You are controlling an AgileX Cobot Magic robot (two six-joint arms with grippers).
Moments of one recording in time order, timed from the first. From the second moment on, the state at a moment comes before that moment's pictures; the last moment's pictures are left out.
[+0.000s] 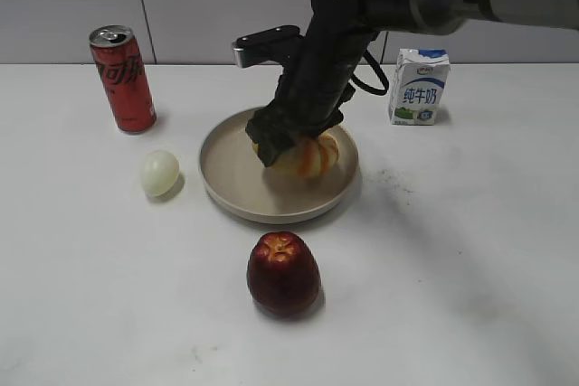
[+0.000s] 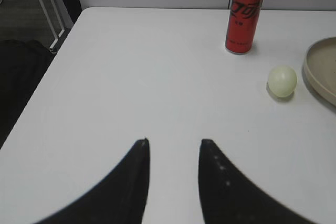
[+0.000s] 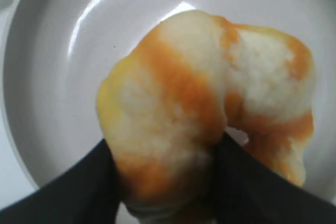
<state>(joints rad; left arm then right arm) -0.05 -0.01 -0.50 -0.01 1.04 0.09 0.60 2.26 -1.78 0.25 0.85 -0.20</state>
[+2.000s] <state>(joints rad) -0.05 -0.01 -0.50 -0.01 1.04 0.09 0.28 0.44 -0.53 0.02 0.99 0.06</state>
